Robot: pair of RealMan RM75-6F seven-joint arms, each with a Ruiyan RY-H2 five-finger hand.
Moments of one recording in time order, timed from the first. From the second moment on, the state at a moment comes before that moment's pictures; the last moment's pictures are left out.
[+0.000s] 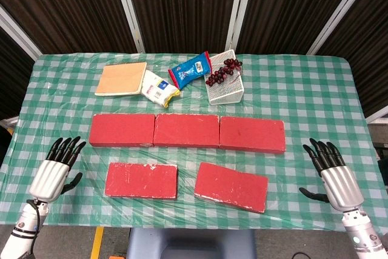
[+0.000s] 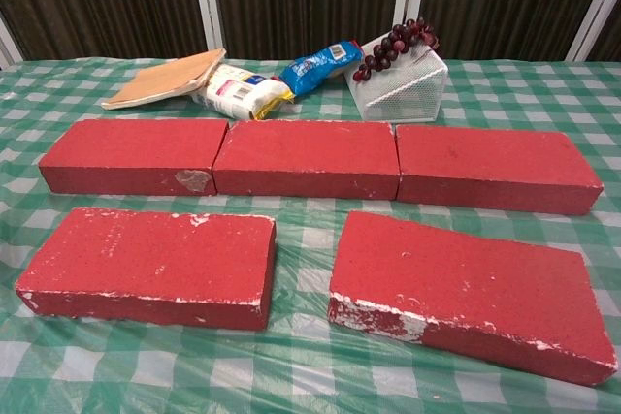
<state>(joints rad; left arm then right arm) -0.26 -1.30 0.00 -1.41 1.63 1.45 0.11 0.13 -1.16 -0.01 -1.58 -1.66 1.49 -0.05</state>
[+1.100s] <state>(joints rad) -0.54 -1.36 0.09 -1.51 1.70 0.99 -0.11 0.14 -1.13 -0.04 -1.59 -1.71 1.47 0.01</state>
